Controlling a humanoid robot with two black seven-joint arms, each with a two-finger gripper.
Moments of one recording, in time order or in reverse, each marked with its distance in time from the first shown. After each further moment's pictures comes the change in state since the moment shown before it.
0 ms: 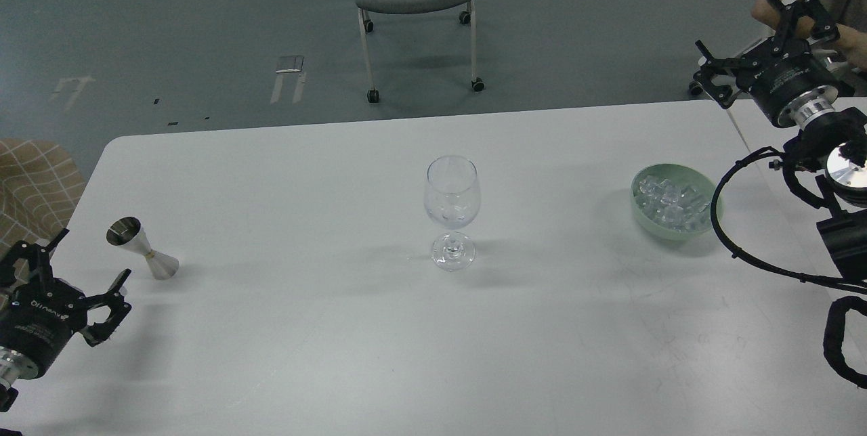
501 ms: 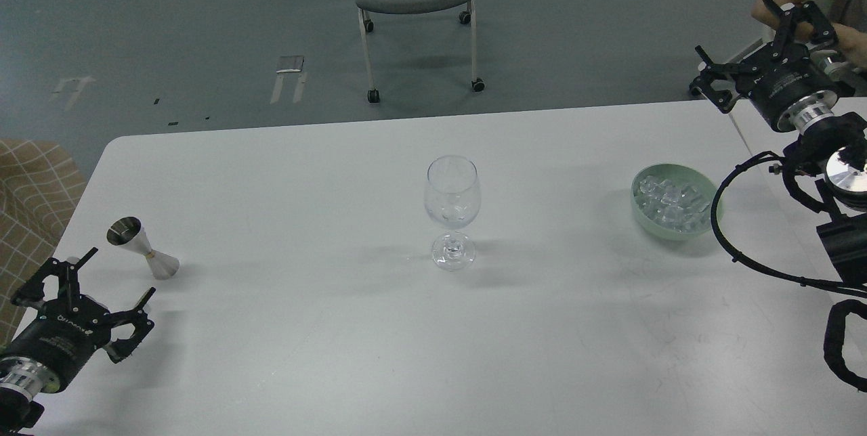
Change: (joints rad) left arm 0.011 -0.036 -0.001 -0.015 -0.064 0.000 0.086; right arm -0.010 0.000 -0.002 -0.001 0.000 0.000 0.000
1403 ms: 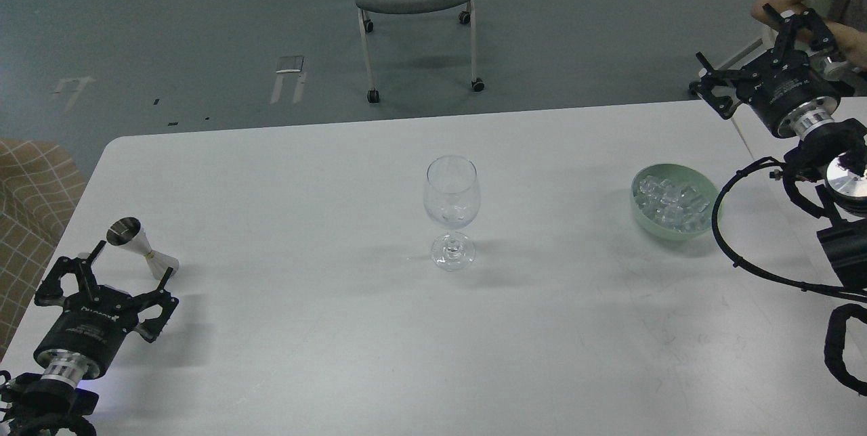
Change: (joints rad) left arm 0.012 -0.164 -0.106 0.004 -0.083 0.000 -0.030; right arm -0.011 0.000 0.000 -0.002 0.000 0.000 0.000
